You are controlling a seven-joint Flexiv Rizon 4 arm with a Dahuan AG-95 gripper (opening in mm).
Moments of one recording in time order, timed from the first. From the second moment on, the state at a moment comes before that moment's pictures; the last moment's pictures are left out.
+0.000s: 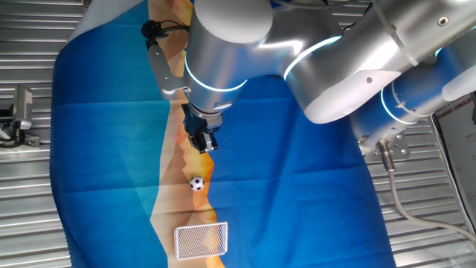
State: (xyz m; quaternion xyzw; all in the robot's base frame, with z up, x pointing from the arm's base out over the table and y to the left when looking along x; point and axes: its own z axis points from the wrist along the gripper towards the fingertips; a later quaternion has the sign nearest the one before) arm 0.522 0.042 0.071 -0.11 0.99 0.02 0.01
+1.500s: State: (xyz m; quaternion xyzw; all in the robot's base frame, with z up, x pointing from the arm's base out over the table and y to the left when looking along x) arm 0.521 0.044 0.035 -0.05 1.00 0.02 0.02
